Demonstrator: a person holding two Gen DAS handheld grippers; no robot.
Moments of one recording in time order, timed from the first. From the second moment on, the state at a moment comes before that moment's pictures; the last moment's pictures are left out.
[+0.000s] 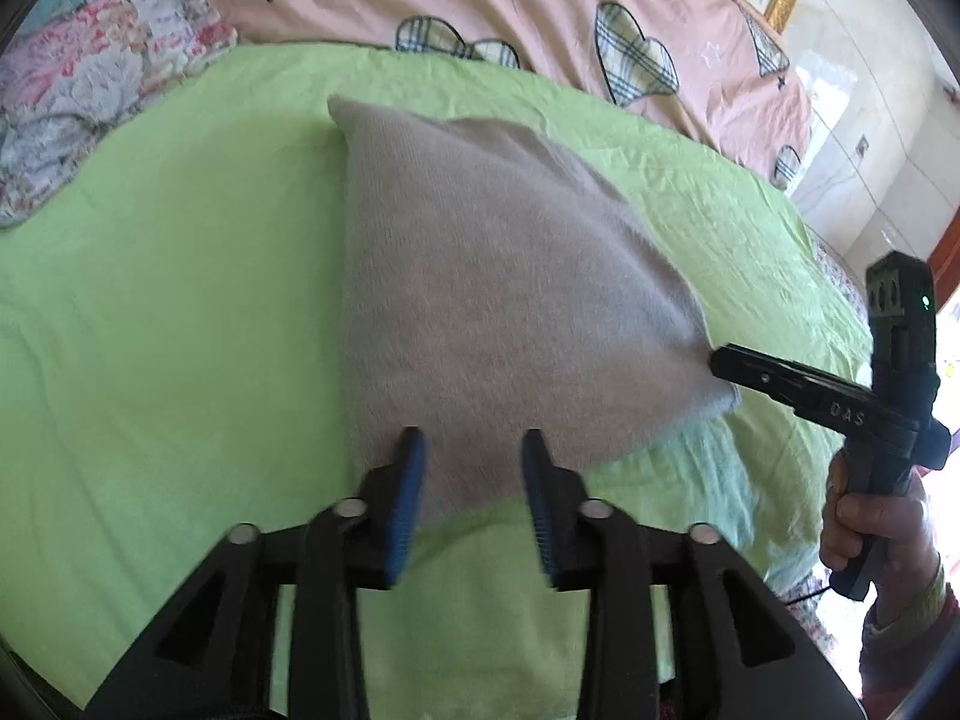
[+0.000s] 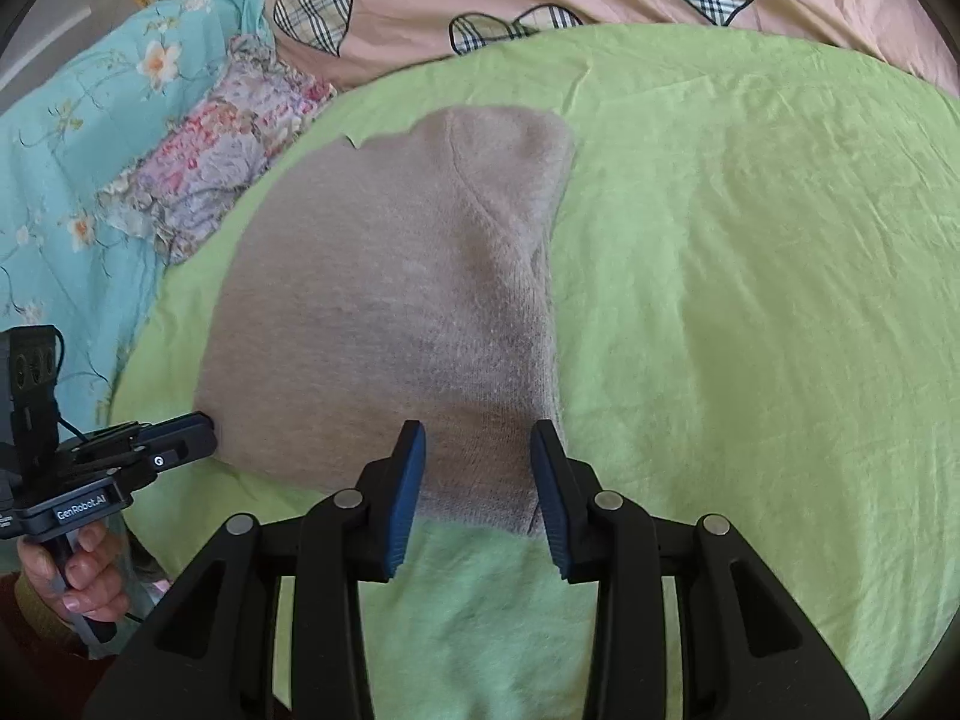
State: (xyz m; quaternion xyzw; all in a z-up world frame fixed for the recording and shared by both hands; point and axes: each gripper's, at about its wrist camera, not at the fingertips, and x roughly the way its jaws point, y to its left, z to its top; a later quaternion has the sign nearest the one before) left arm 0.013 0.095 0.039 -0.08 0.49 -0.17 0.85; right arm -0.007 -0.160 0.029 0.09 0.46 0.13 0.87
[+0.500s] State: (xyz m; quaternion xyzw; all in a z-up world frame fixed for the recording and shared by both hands) left arm 0.074 0.107 0.042 -0.10 0.49 -0.11 0.86; right arm 0.079 -0.183 0.023 0.25 0.46 0.14 0.84
